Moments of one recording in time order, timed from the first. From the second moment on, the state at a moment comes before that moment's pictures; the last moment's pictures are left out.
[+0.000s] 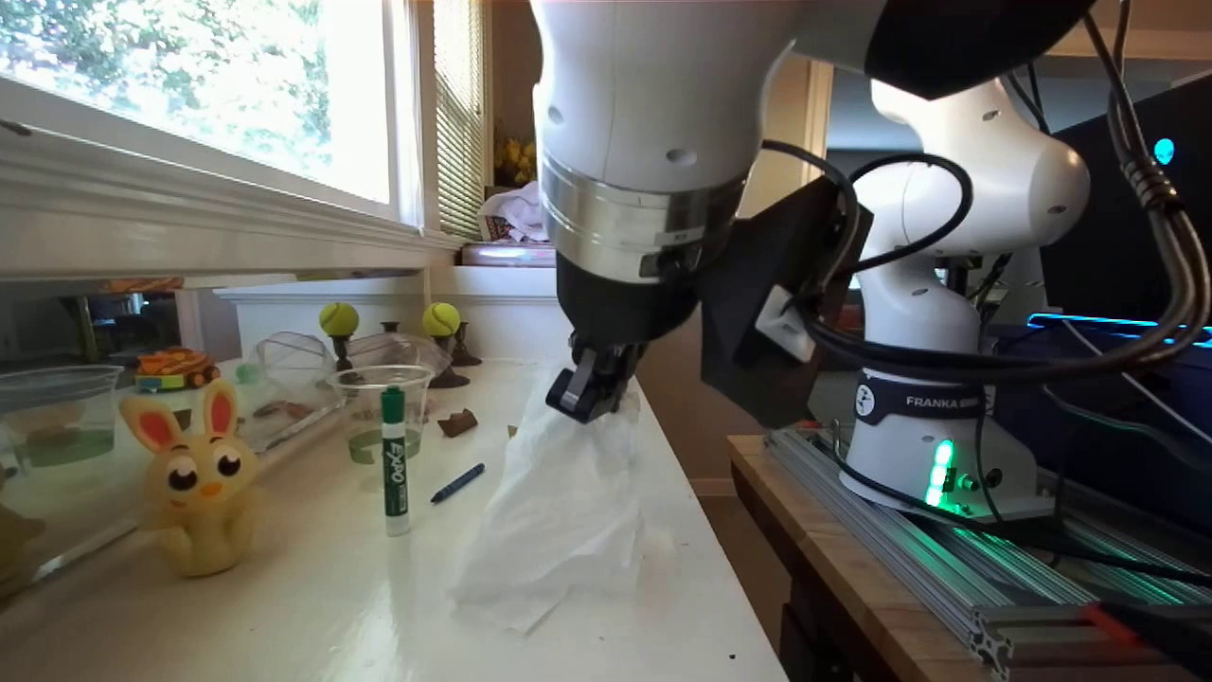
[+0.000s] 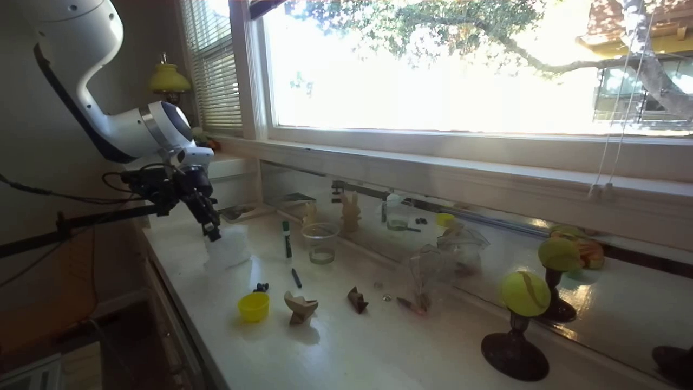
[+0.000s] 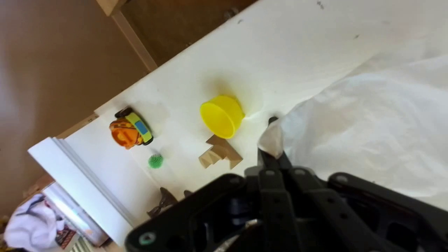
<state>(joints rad) 0.45 0.19 0.38 -2.17 -0.63 1.67 1.66</state>
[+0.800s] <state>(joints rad) 0.51 0.23 0.39 -2.13 -0.73 1.48 1.72</state>
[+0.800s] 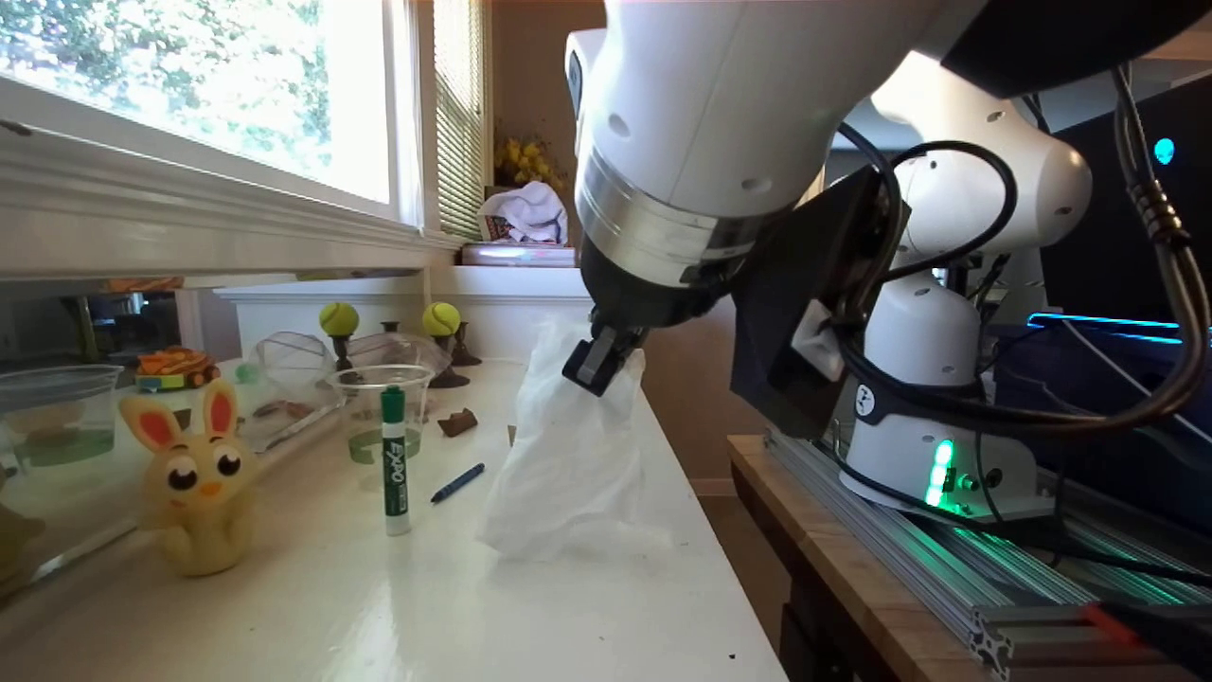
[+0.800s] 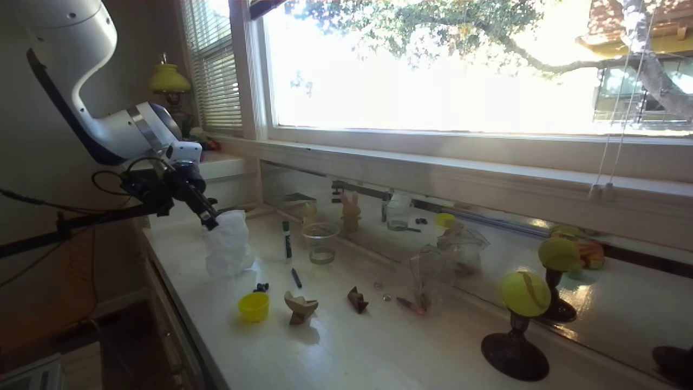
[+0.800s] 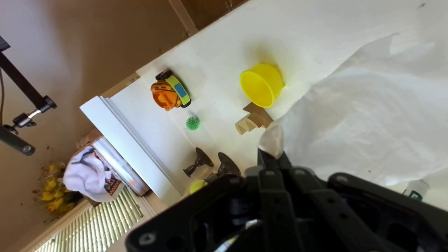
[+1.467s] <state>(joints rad) 0.51 0.28 0.37 -2.13 -0.73 1.61 1.83</state>
